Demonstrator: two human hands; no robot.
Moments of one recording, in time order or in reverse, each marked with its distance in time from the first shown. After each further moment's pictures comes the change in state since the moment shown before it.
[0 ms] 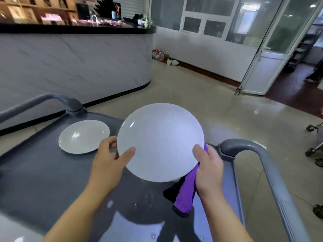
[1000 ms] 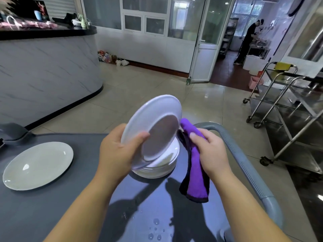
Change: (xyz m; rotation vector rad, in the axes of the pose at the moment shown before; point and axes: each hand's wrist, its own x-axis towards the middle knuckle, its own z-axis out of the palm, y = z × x) left_hand 0.014 0.050 0.042 -0.150 -0.328 0.337; right_hand -0.005 -0.030 -0.039 -0.422 0.183 -0.189
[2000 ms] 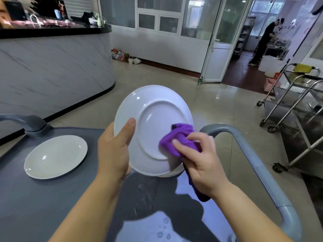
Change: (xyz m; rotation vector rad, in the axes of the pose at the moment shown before) left_hand 0.005 0.000 -0.017 -0.484 0.216 -0.275; right_hand -0.013 0.032 0.028 -0.463 -0.097 -0.810
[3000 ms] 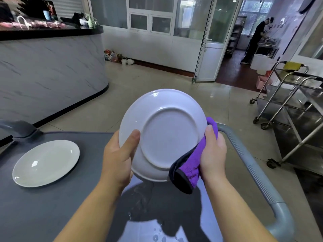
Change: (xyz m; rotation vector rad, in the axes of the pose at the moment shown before) left_hand -0.002 -0.022 0.003 0.009 -0.203 -0.039; right_hand 0.033 -0.011 -0.012 0.695 0.529 1.059
